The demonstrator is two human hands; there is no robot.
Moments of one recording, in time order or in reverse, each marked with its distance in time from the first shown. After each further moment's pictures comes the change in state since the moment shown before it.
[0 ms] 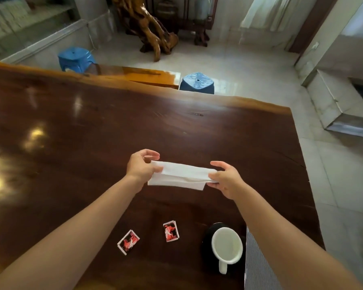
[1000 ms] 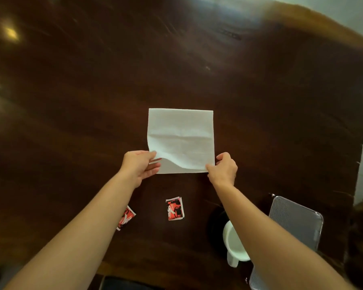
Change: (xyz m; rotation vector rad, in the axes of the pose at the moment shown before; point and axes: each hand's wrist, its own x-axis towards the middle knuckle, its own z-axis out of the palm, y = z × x) left_hand 0.099 -0.157 0.043 -0.391 0.010 -0.798; right_hand 0.137 0.126 0.061 -0.805 0.334 0.066
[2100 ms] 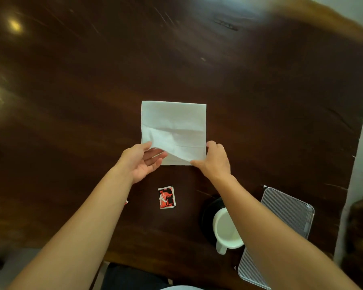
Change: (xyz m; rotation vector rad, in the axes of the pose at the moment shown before) left_hand -0.032 -0.010 0.014 -0.290 -0.132 -0.151; right_hand -0.006 0.001 -0.024 -0.323 -0.196 -0.299
